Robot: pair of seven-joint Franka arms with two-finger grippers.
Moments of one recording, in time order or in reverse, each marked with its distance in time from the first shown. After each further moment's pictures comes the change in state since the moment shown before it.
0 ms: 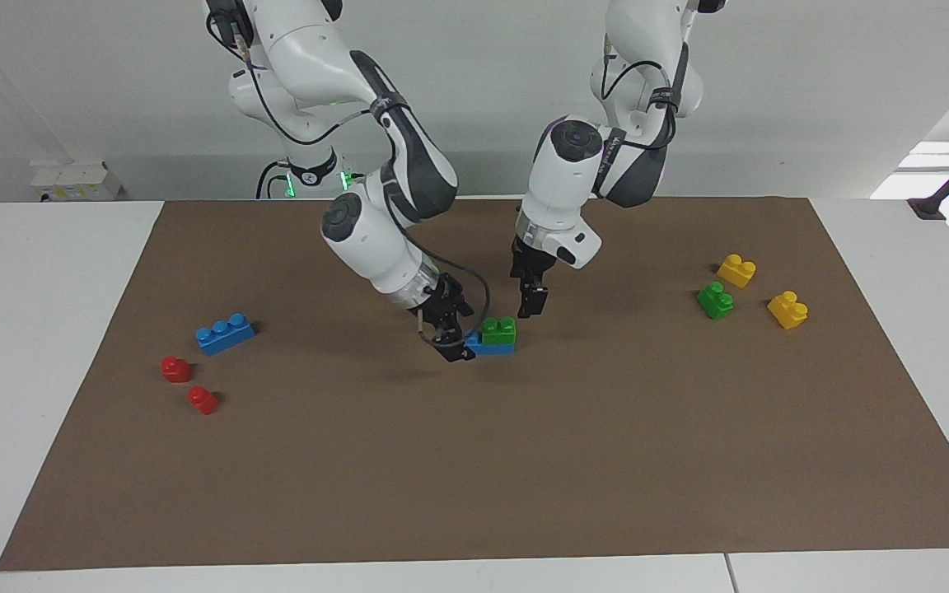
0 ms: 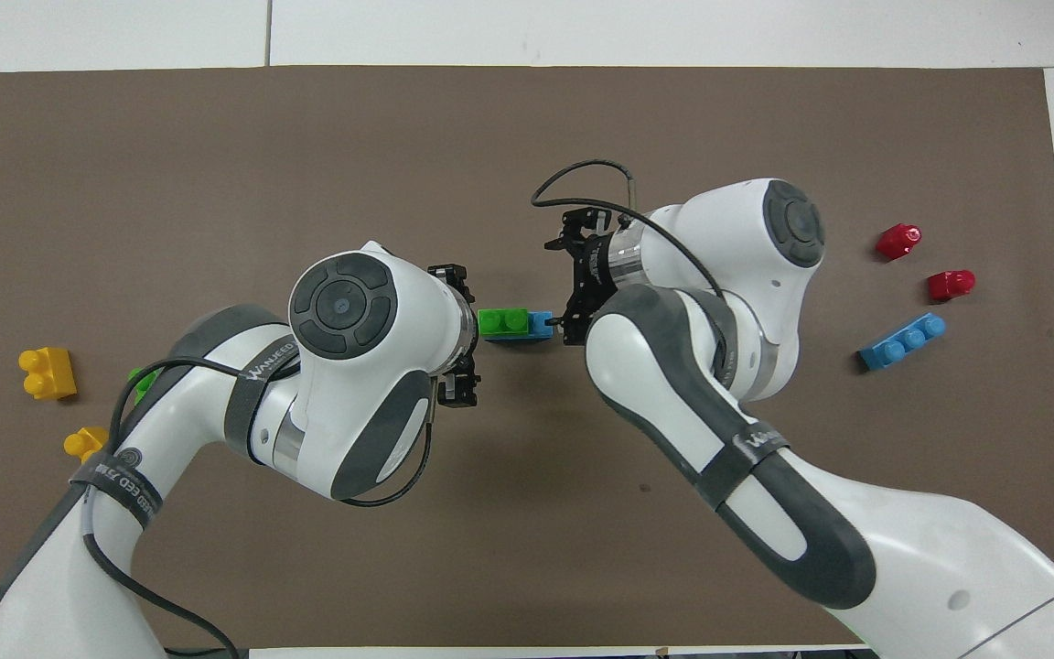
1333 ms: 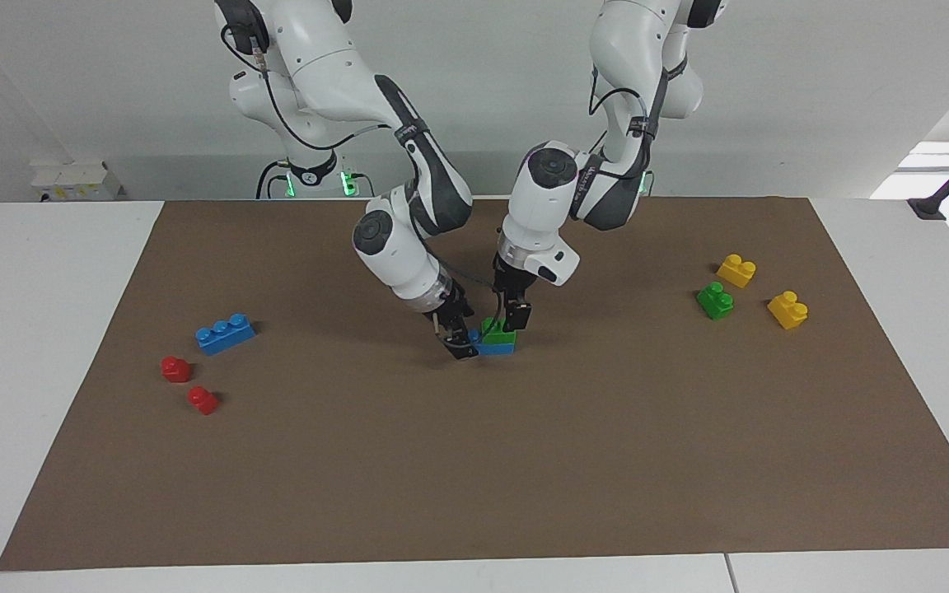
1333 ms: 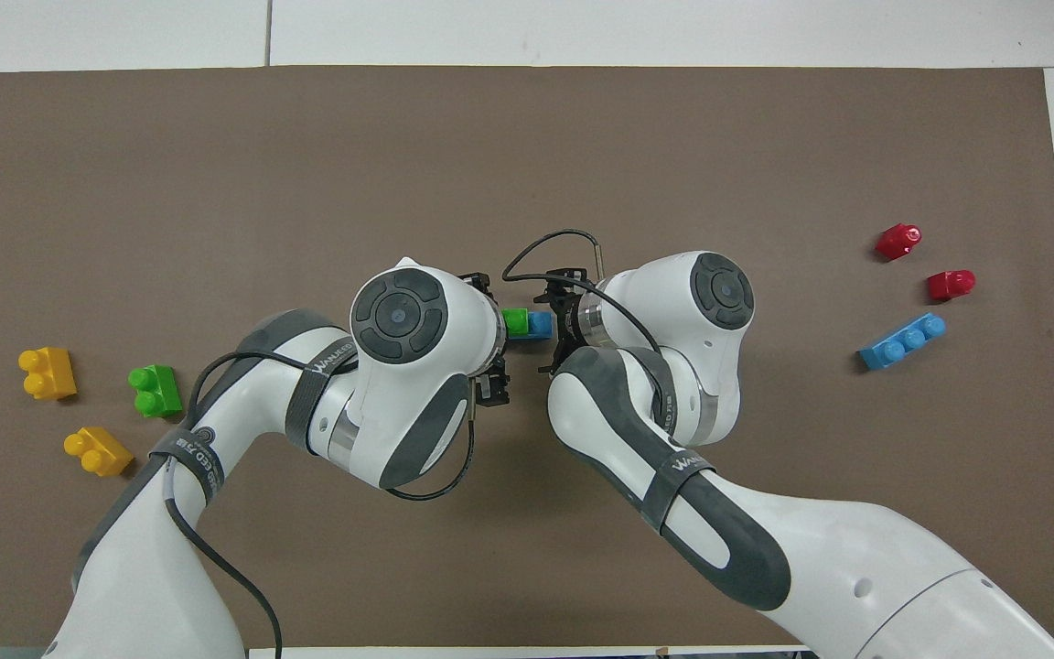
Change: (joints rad) left arm -0.037 0.086 0.003 0.001 0.001 0.100 -0.106; right arm 0.038 0.012 -0.011 -0.144 0.000 0.119 -0.065
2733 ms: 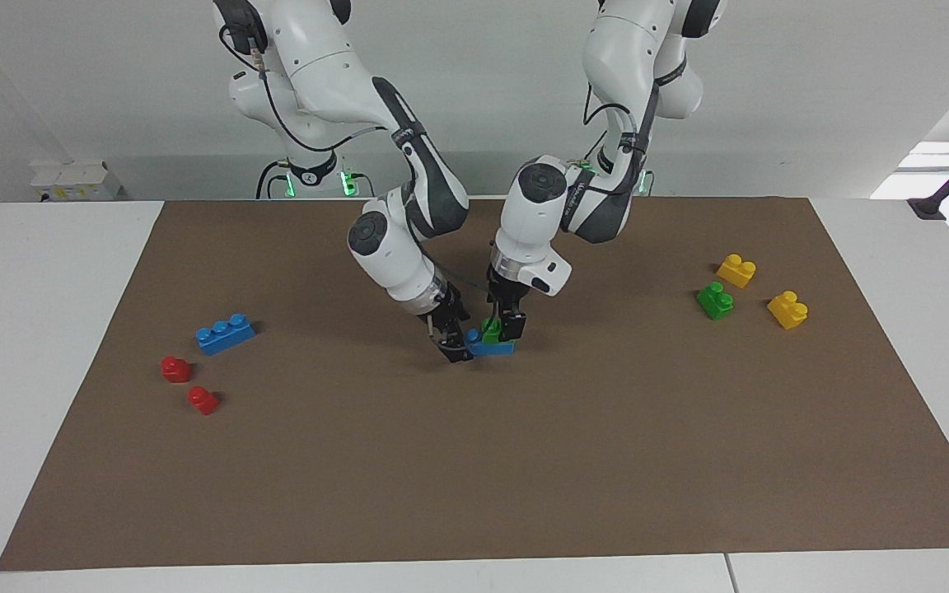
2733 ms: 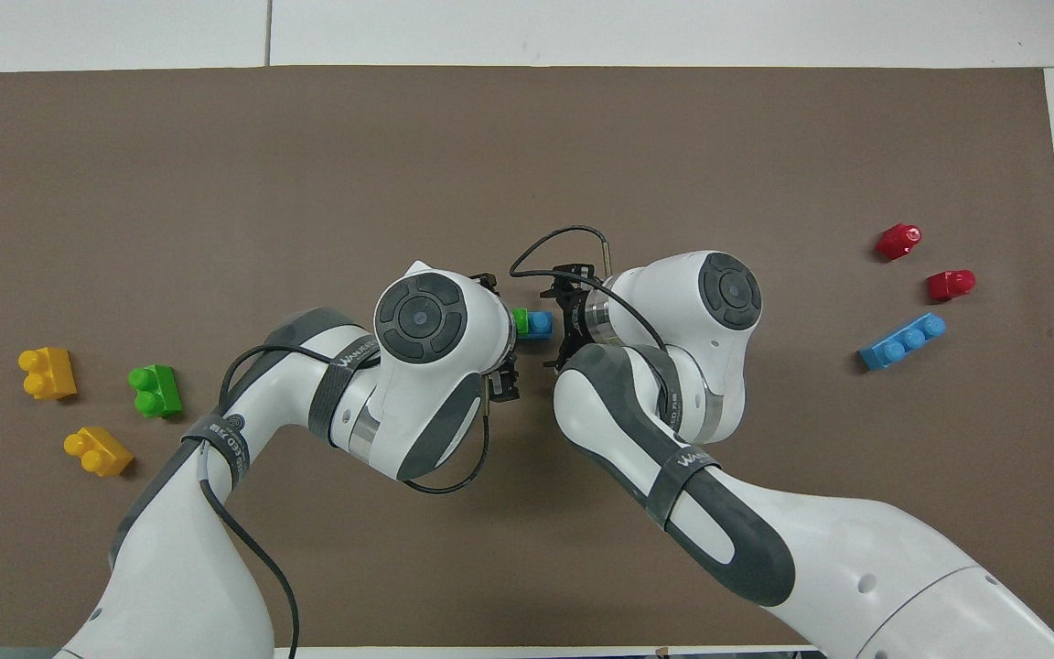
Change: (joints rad) left arm -0.013 0.052 0.001 0.010 0.022 0.052 -0.049; right arm -0.008 0.000 0.000 -0.005 0.000 0.026 -0.002
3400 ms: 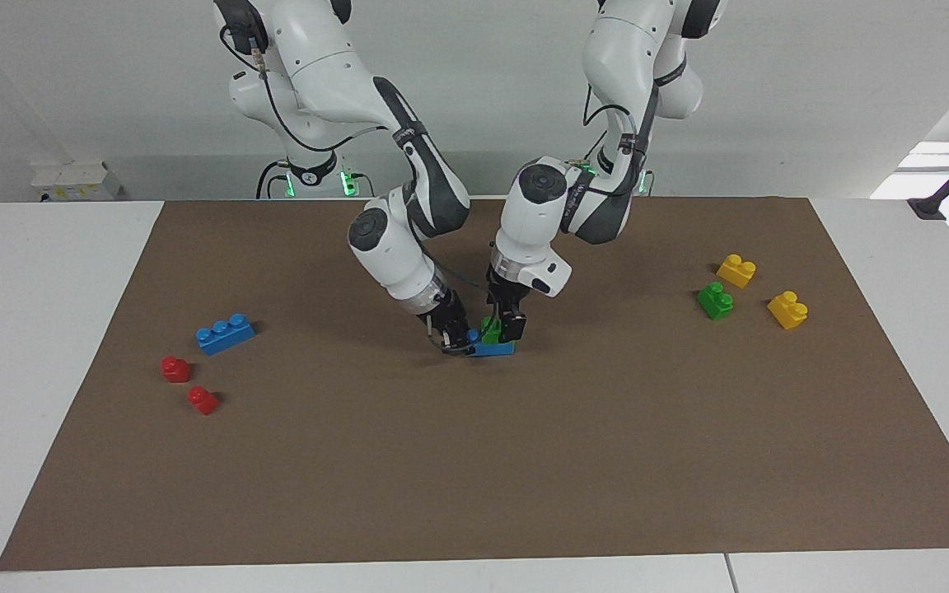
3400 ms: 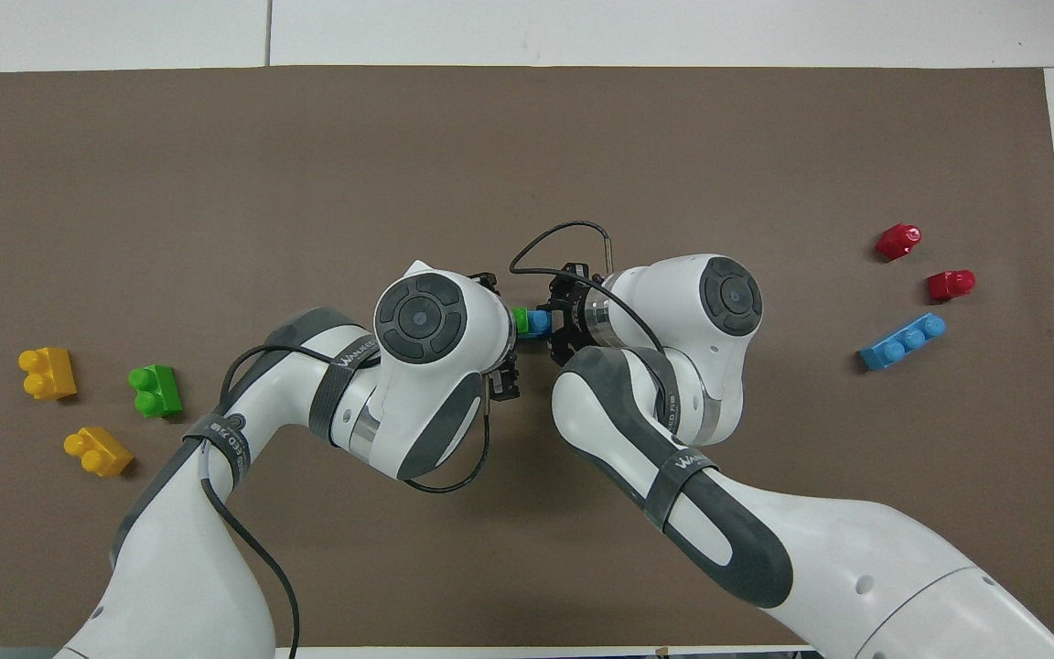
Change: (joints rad) left arm 0.000 0.004 0.001 0.000 0.001 0.009 -0.003; right arm 0.001 0.000 0.002 -0.003 0.000 0.039 0.017
